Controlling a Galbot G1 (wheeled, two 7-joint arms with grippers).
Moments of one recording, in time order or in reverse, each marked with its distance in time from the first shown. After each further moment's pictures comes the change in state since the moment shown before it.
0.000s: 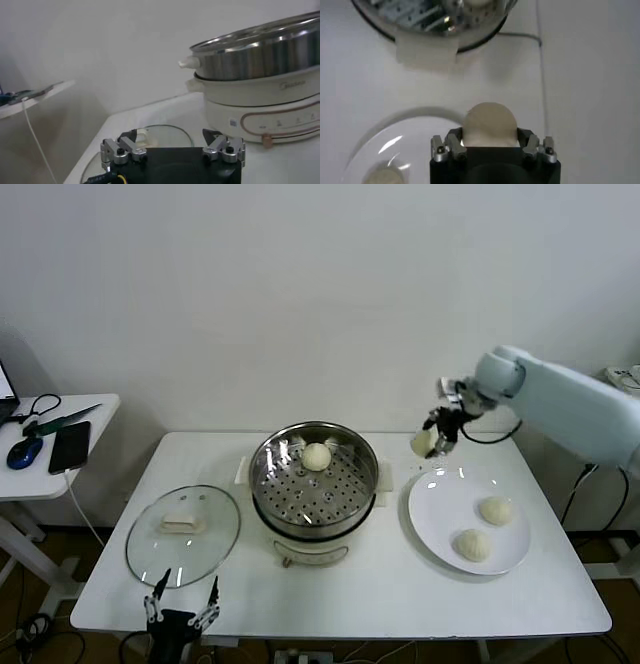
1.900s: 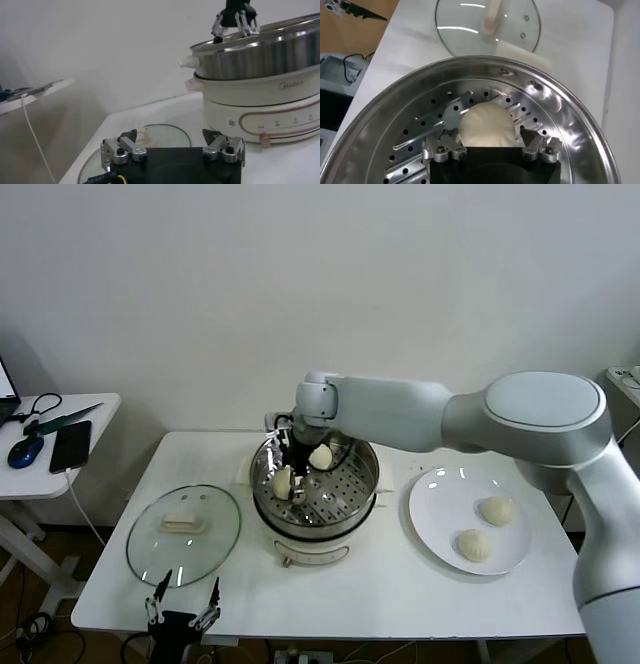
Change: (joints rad) left arm -0.005 0.001 -0.003 0.017 -0.012 -0.018 -0.001; right arm -0.031 0.511 -0.193 -0.023 0.249 -0.127 0.146
